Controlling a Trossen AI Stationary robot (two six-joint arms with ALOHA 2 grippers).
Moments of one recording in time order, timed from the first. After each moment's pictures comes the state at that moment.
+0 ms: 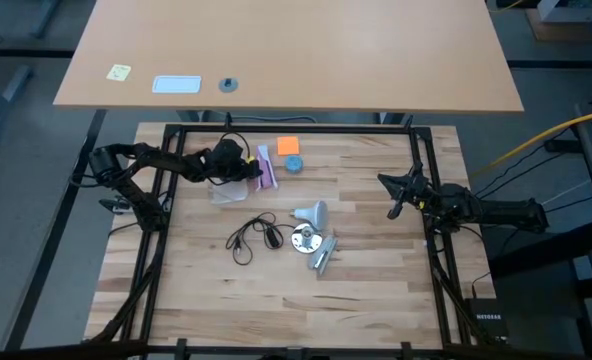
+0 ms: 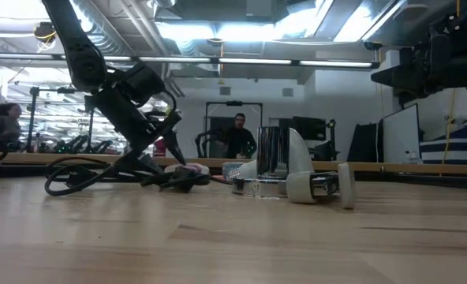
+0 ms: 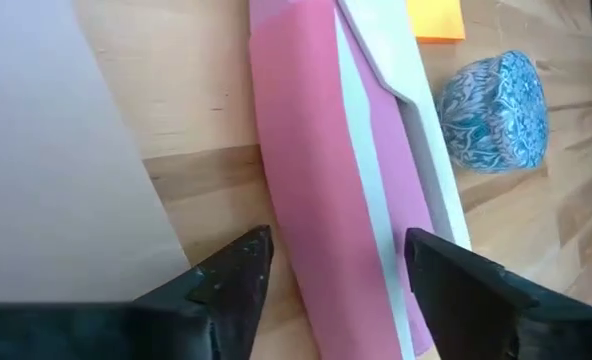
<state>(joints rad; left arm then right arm) 0.60 1.60 0.52 0.30 0.11 -0.93 -0.01 0.01 0.01 0.06 0.48 -0.08</state>
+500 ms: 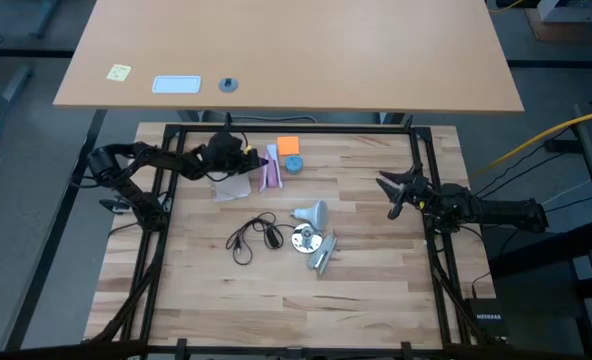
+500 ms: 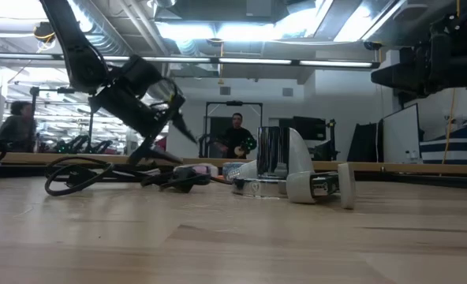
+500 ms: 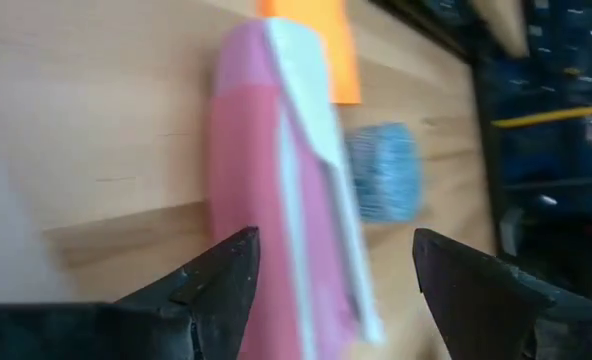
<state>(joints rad) 0.64 1.57 0.51 0.52 0.24 -1.03 -0.01 0.01 0.01 0.06 0.47 -0.08</state>
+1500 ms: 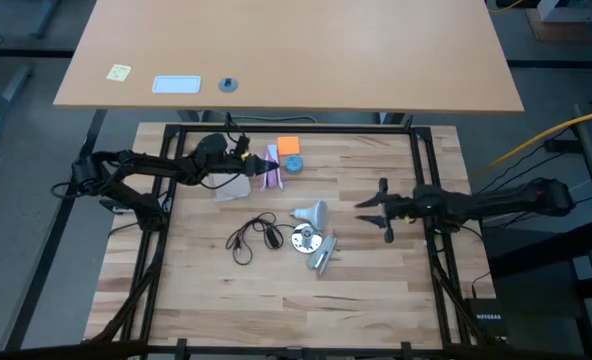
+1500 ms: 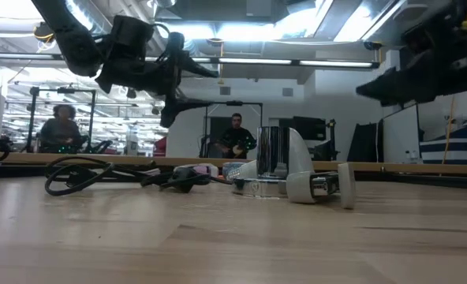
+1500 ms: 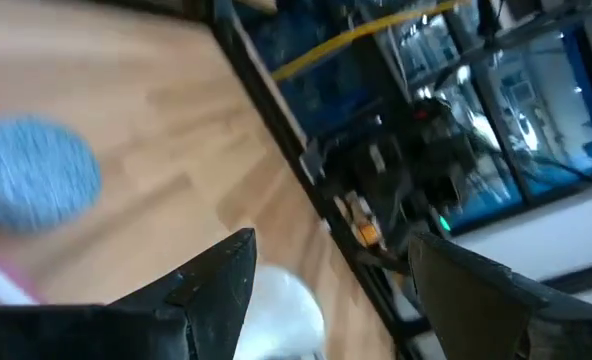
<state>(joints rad) 0.49 1.44 0.52 0.80 0.36 -0.92 -0.01 0.65 0.07 0.41 -0.05 -0.09</state>
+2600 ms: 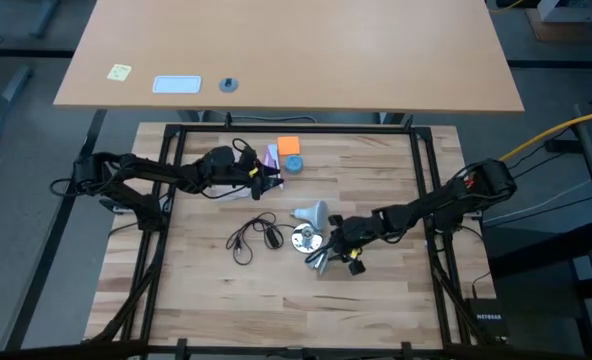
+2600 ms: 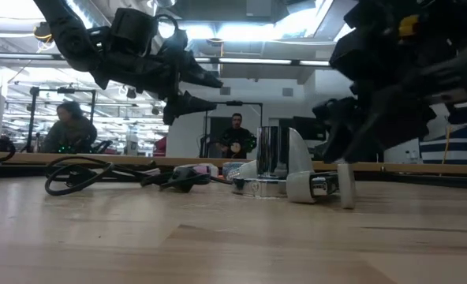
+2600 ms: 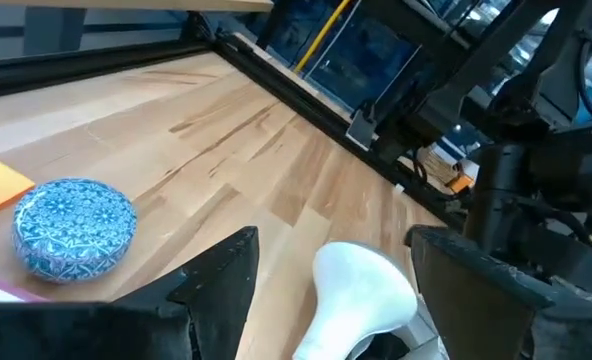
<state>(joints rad) 0.35 1.44 0.52 0.71 0.20 -0.52 0.23 1.57 0.59 0.25 -0.10 -0.07</state>
